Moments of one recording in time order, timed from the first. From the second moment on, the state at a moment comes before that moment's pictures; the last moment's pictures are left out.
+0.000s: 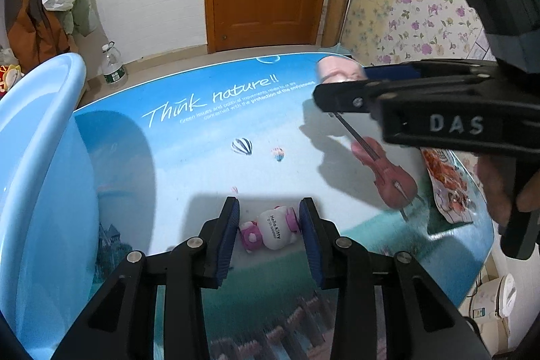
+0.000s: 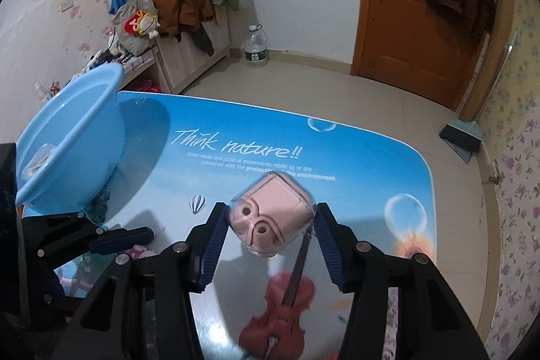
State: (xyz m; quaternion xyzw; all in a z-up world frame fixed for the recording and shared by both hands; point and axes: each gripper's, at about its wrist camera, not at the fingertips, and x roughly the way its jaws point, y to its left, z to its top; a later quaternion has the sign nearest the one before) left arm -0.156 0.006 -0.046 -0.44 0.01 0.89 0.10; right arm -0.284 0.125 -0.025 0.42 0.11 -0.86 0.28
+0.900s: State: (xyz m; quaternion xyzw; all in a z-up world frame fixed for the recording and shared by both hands) left arm -0.031 -0.011 -0.033 -0.42 0.02 0.90 0.07; right arm -0.132 0.136 -0.017 0.38 0.04 -0.90 0.20
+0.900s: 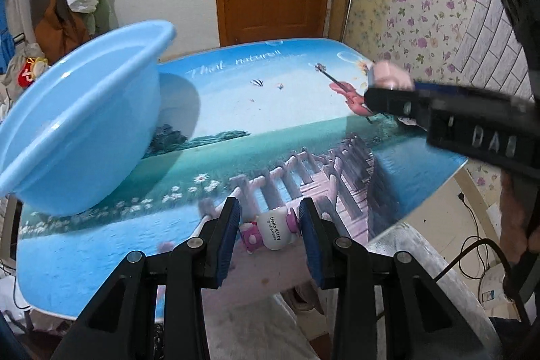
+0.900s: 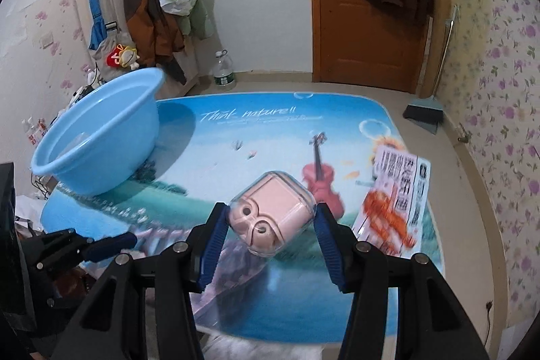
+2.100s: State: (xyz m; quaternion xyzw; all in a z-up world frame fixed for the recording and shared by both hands) left arm 0.002 -0.032 -0.025 -0.37 -0.01 0.93 0.04; right arm -0.067 0.126 -0.037 0.32 0.04 -0.93 0.16
